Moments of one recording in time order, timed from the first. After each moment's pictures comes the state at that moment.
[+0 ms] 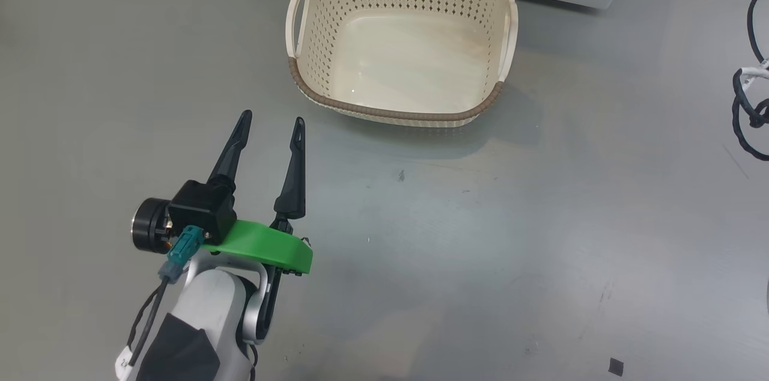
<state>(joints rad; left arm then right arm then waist) -0.36 0.03 -0.38 0.23 -0.38 0.12 -0.25 -1.04 -0.25 0.08 0.40 1.28 -0.05 0.50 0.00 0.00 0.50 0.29</state>
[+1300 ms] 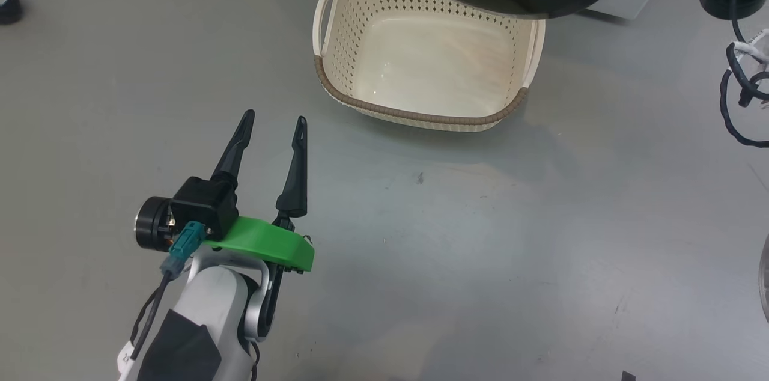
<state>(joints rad) -0.38 0.03 -0.40 0.25 -0.40 0.12 -0.25 -1.14 -0.21 0.08 0.61 1.43 -0.12 0.76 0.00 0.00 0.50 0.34</state>
